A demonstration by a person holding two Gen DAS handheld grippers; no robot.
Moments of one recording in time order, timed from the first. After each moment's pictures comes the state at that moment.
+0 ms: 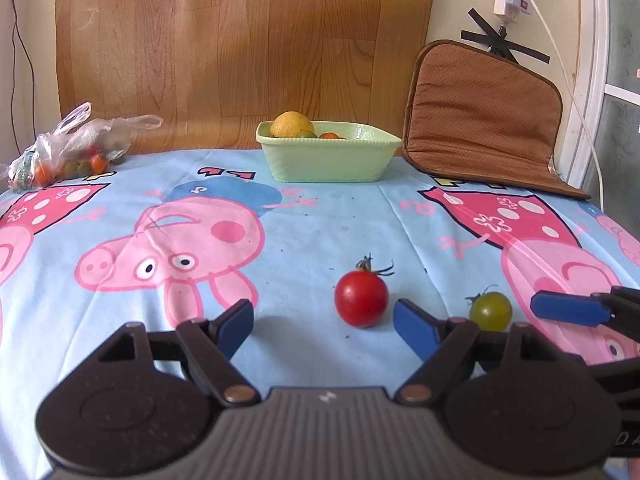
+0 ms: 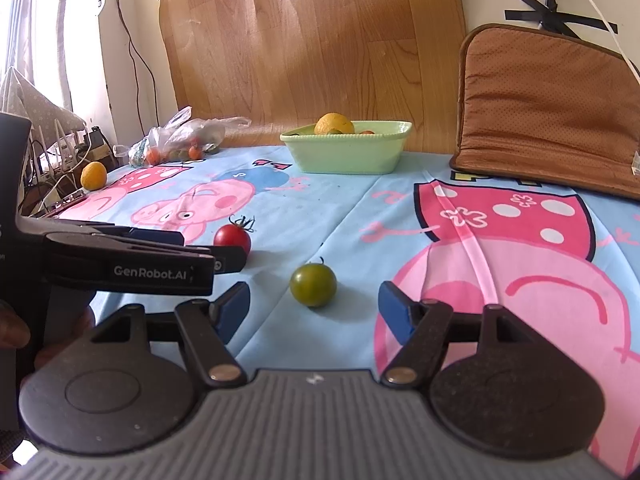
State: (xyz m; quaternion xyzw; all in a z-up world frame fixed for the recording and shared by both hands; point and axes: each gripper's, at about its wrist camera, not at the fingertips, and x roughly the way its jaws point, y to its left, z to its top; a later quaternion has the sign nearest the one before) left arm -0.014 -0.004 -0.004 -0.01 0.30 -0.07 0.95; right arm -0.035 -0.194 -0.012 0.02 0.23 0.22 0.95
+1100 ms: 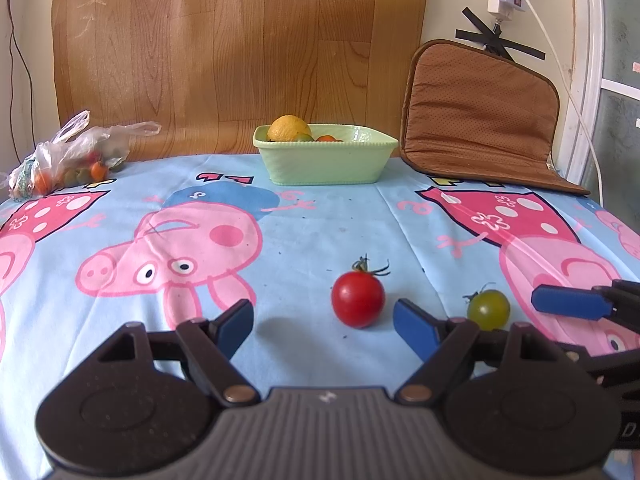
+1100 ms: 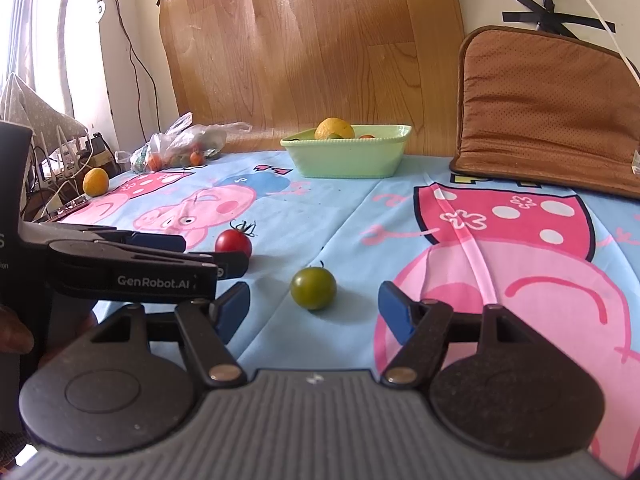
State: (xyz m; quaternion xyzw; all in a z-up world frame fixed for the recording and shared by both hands) left arm -0.015 -0.007 -0.004 0.00 0.29 -0.07 0.95; right arm -0.034 -0.199 -0.013 0.03 0.23 0.22 0.95
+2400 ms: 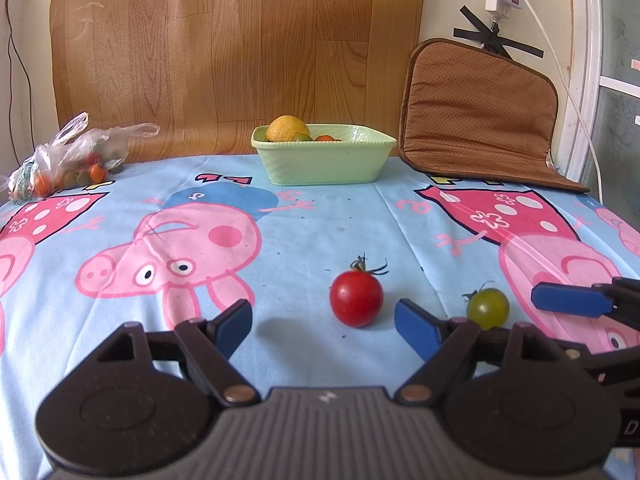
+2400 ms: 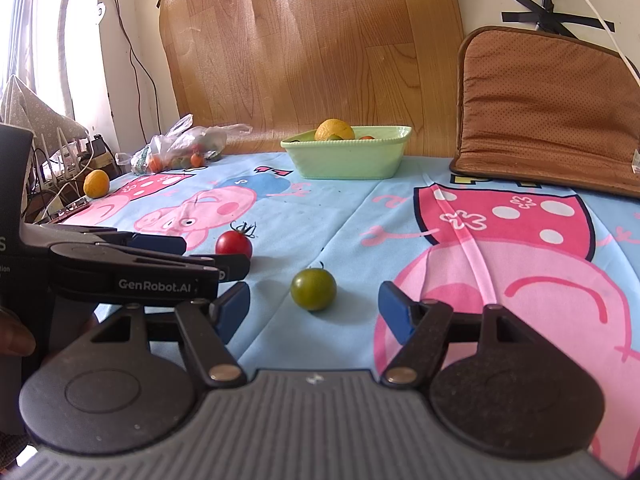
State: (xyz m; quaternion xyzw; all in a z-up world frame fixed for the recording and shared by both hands) left arm -0.016 -0.009 -0.004 0.01 0.29 -0.07 0.95; right arm -0.035 -0.198 -0.013 0.03 0.23 0.22 0.95
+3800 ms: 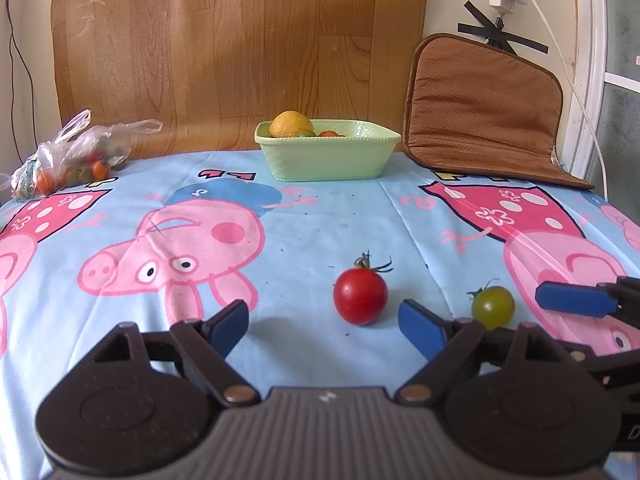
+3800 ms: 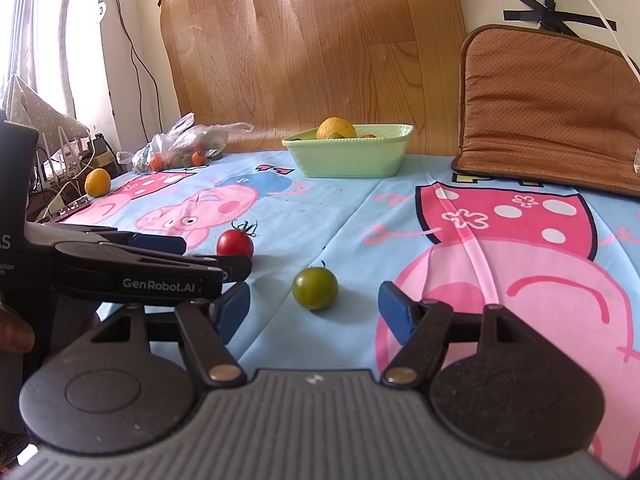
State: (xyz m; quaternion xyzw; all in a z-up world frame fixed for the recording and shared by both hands) left arm -0.014 -0.010 -0.005 0.01 0.29 -0.06 0.95; right arm -0.036 -0.197 -0.013 0.03 0.23 0.22 0.95
